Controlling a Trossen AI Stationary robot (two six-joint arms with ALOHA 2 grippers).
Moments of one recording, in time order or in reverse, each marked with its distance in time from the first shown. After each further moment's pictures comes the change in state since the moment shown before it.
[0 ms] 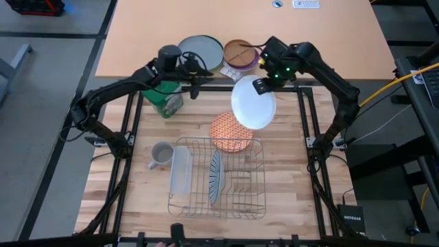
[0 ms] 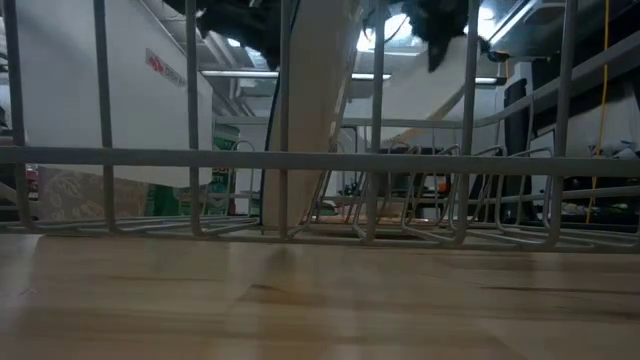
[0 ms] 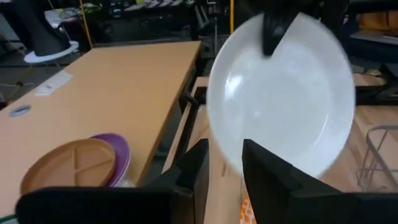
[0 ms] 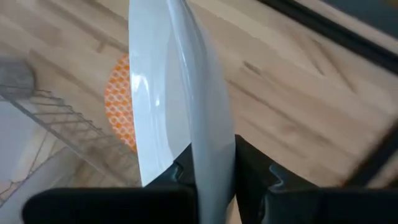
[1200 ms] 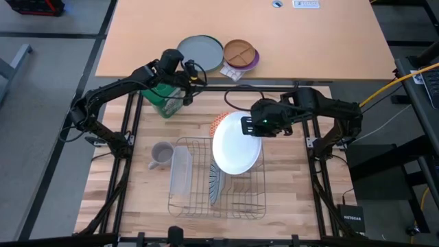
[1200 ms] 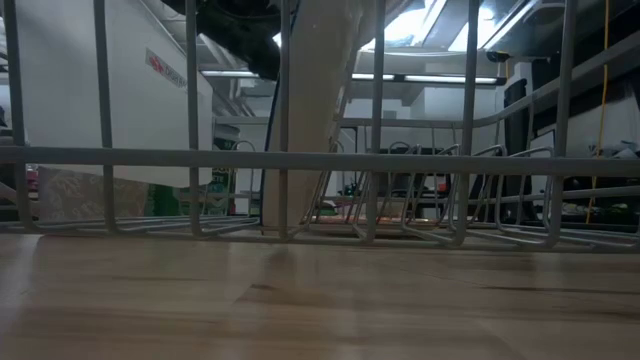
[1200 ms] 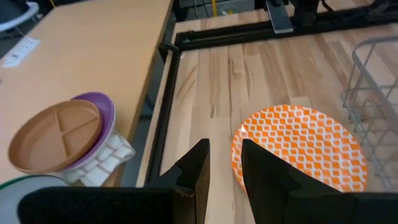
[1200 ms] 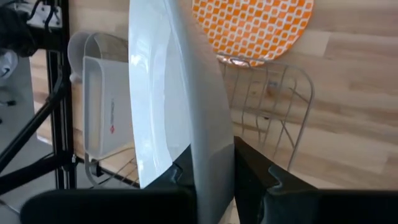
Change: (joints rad) left arm 0.018 -0.011 0.000 -0.267 0.000 0.220; right arm 0.726 -0.015 0.125 -0.023 0.187 1.090
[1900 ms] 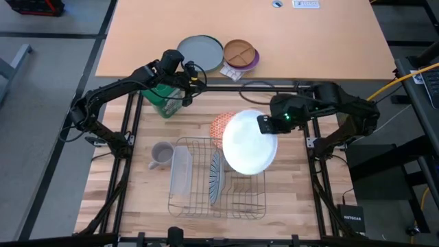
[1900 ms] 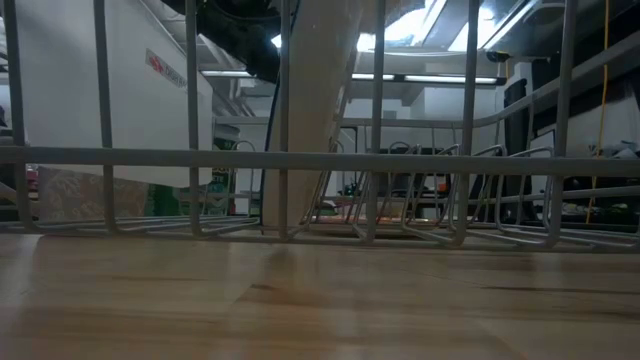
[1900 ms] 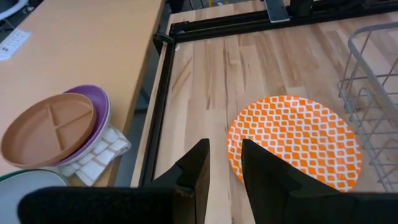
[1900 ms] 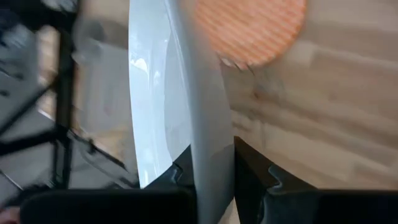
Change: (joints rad) left arm 0.000 0.001 0.000 -0.037 0.000 0.021; right arm -0.026 -0.165 -0.110 0.006 -0.027 -0.136
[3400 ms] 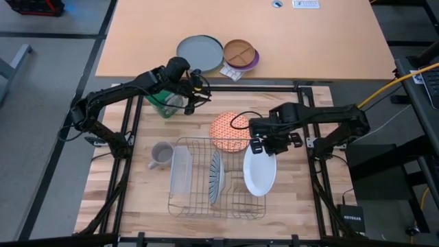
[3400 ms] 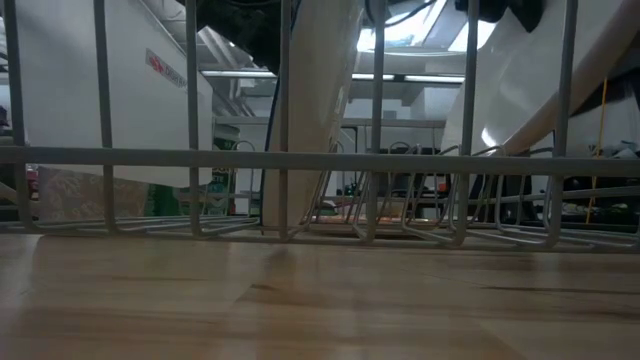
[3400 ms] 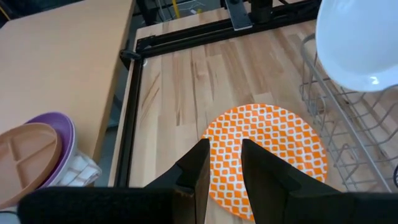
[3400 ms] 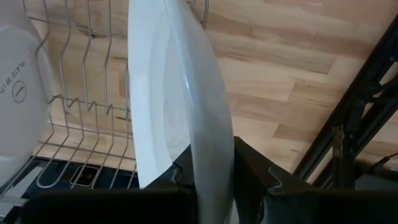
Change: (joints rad) left arm -0.113 0.000 -0.001 0.001 0.000 0.019; right arm 0.000 0.062 -0.399 0.004 -0.297 0.076
